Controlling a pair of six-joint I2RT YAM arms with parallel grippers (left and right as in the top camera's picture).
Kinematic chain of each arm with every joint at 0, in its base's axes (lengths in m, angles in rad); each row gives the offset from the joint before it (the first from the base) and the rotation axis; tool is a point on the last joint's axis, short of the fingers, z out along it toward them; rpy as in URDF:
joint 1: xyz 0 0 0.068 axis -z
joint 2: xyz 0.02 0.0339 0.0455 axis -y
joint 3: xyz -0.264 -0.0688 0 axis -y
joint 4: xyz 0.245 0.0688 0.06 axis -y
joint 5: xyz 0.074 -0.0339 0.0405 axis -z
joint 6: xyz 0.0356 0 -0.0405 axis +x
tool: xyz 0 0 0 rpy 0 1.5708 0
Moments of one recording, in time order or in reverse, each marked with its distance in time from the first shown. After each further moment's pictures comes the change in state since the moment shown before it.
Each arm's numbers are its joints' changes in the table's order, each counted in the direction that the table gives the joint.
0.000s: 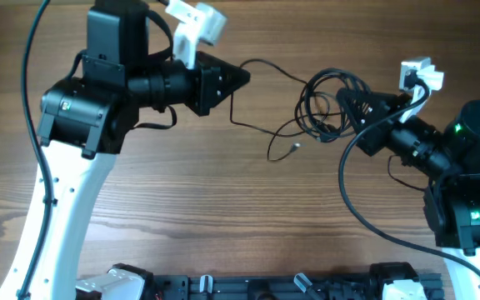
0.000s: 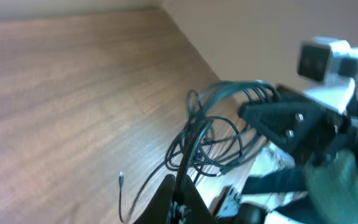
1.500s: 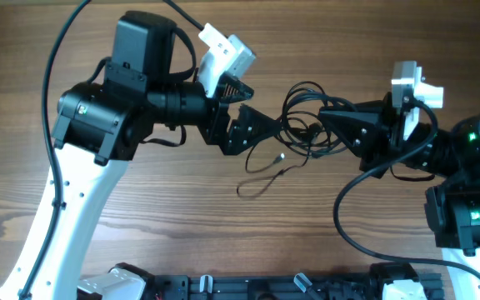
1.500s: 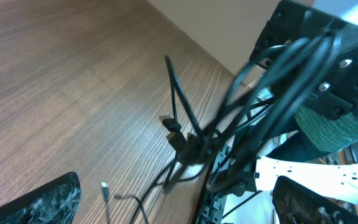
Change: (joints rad) left arm 0.101 0.000 0.000 -0.141 0.091 0.291; right arm 0.000 0.000 0.000 0.265 -0.467 -0.051
